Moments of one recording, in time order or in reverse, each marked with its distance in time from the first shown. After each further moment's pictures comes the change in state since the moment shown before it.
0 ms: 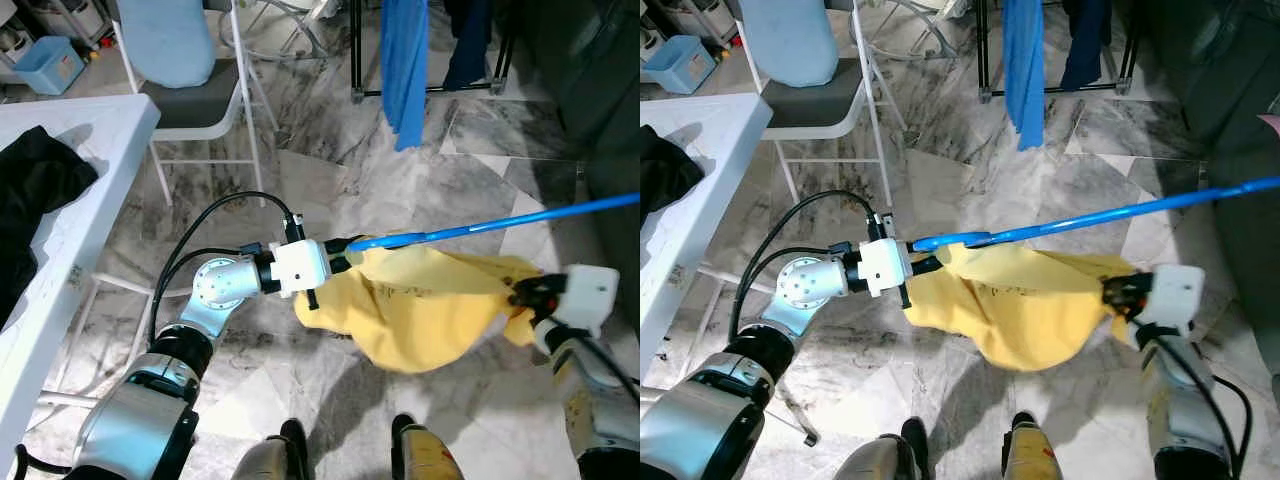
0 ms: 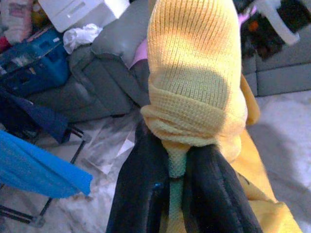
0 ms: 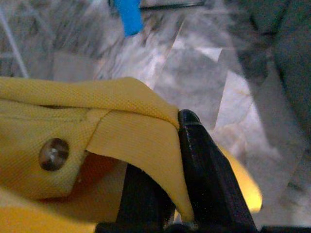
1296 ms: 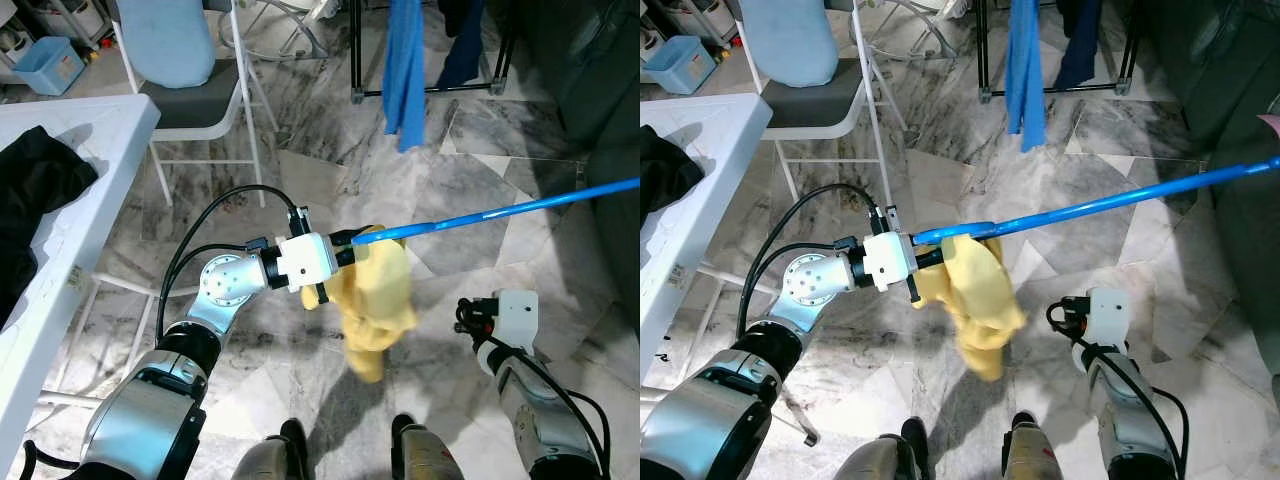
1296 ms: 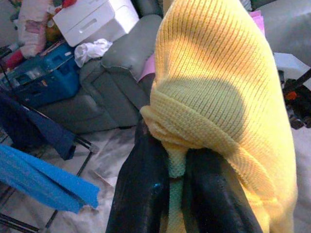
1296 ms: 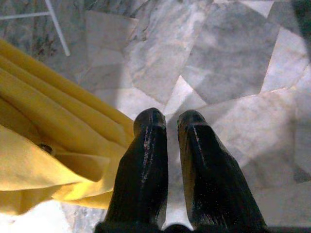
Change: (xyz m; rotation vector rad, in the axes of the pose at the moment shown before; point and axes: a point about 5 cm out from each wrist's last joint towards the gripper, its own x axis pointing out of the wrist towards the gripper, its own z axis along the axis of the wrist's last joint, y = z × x) left arm 0.007 0.006 0.007 0.010 -0.049 0.036; right arm -0.002 0.049 -0.044 0.053 0.143 0.115
